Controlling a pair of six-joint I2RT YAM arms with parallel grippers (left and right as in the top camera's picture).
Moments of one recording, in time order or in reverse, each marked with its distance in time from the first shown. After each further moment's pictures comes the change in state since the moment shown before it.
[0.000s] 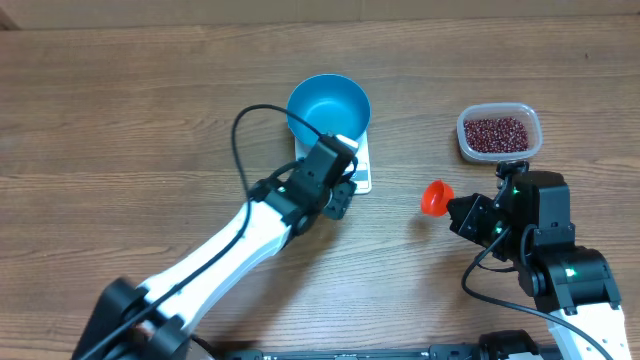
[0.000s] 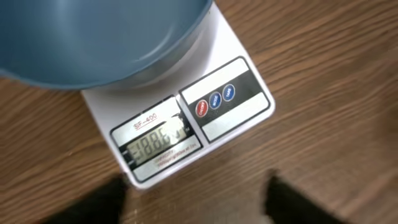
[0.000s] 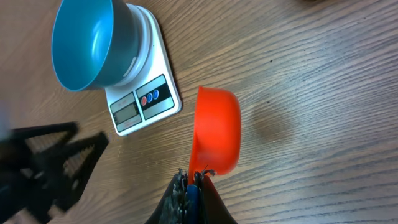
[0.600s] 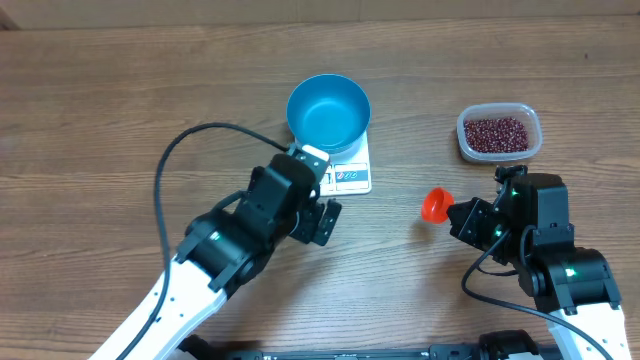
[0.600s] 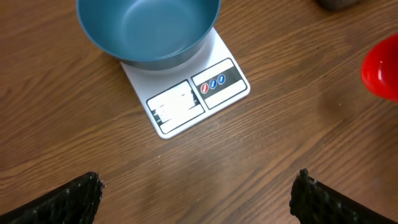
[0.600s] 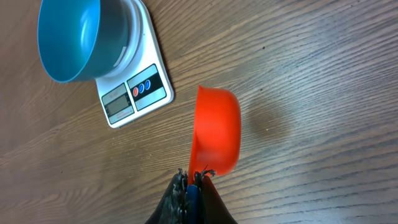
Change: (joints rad) left arm 0.000 -0.385 0.000 -0.274 0.011 -0.020; right arm 0.000 0.000 0.000 -0.044 0.001 -0.003
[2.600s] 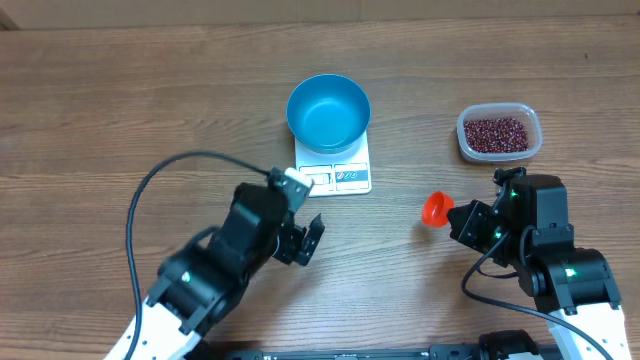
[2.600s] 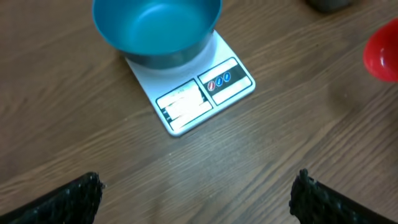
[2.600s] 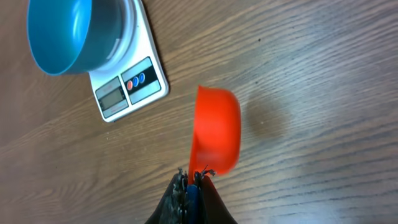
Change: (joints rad) left arm 0.018 -0.211 -0.224 0.127 0.000 0.083; right arm 0.000 0.000 0.000 -0.029 0.000 -0.014
